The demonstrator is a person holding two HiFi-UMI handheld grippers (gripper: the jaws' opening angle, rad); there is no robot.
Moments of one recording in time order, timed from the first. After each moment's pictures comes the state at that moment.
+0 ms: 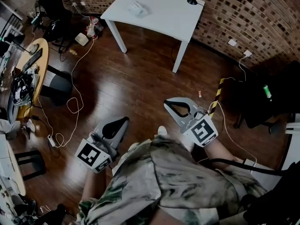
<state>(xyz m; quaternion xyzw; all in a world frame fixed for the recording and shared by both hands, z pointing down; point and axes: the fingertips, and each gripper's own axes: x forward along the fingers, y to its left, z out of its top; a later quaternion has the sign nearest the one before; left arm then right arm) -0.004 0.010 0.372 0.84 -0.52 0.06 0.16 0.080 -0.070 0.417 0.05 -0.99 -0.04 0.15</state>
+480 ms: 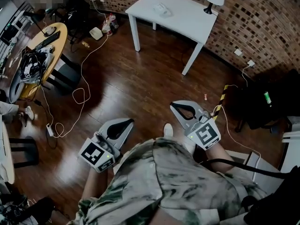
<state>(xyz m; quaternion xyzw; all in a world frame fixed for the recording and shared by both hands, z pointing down) -0.054 0.176 0.365 0.83 -0.54 0.02 0.15 0.030 0.080 0.398 0.05 -0.99 -0.07 0.15</state>
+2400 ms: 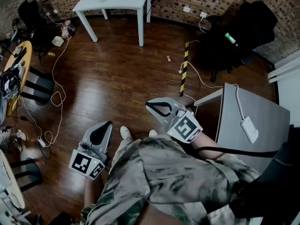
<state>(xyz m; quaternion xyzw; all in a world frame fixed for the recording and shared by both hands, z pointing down) 0.166 0.366 0.362 0.85 -0.51 0.05 0.14 0.267 0.298 0.404 0.11 -0.98 -0.04 0.16</state>
